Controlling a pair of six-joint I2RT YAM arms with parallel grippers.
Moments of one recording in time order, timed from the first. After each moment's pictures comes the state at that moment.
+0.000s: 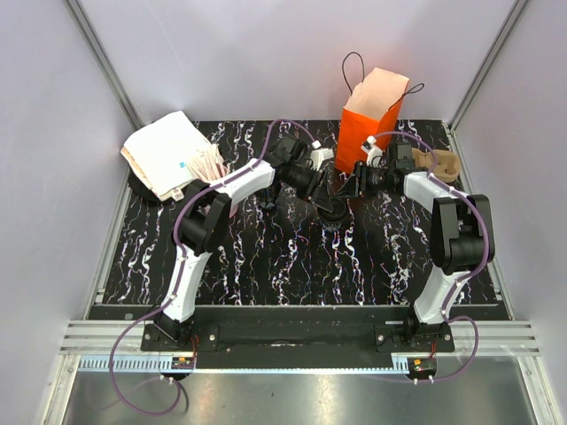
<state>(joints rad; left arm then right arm) -0.59 2.26 1.83 -0.51 0.87 -0.16 0.09 1.84 1.19 -0.24 -0.83 0.20</state>
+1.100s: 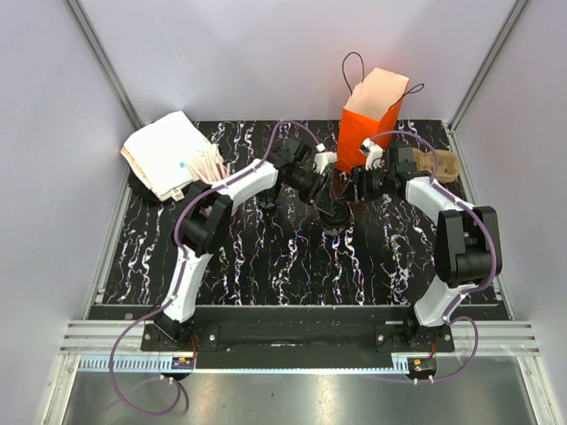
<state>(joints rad) -0.61 2.26 1.85 -0.57 0.87 -0.13 0.12 1.72 1.12 -0.25 -0.69 -0.01</state>
